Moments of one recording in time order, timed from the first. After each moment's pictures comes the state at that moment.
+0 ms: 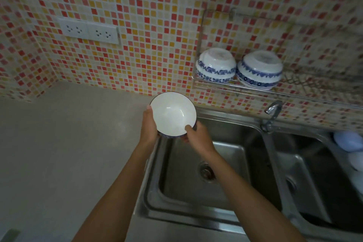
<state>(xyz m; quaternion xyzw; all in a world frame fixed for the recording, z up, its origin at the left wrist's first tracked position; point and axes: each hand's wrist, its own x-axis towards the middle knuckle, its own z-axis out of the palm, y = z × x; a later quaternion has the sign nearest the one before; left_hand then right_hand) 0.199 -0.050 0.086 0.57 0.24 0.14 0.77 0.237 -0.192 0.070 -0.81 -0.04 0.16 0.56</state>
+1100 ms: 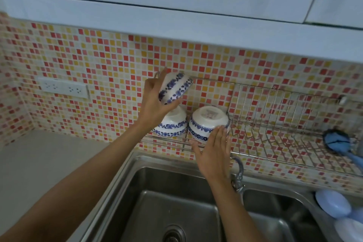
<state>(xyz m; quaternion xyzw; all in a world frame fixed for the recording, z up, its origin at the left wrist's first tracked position) 0.347 -0.162 0.268 0.83 -0.03 0.40 0.38 0.365 -0.357 0.156 -0.96 -0.13 -0.17 0.16</state>
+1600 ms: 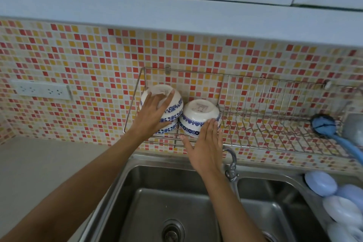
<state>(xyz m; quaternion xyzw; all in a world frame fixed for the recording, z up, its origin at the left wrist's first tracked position) 0.376 -0.154 0.211 0.93 -0.14 0.34 0.00 0.362 -0.355 0.159 -0.96 -0.12 -0.16 0.18</state>
